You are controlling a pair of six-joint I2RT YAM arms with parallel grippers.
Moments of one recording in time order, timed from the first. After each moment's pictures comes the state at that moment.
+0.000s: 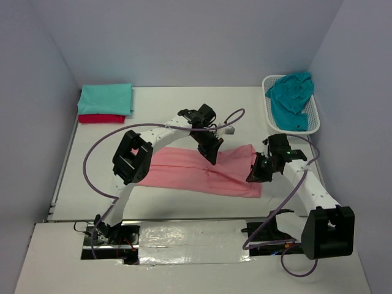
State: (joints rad) left arm -0.70 2.22 1.89 -0.88 0.70 0.23; right arm 0.06 1.10 0.70 -0.81 -0.34 0.41
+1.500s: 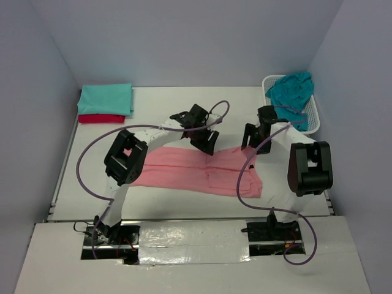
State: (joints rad) left arm -0.65 2.13 1.66 -0.51 0.35 -0.09; right arm 0.05 1.70 1.09 -0.55 -0.10 0.33
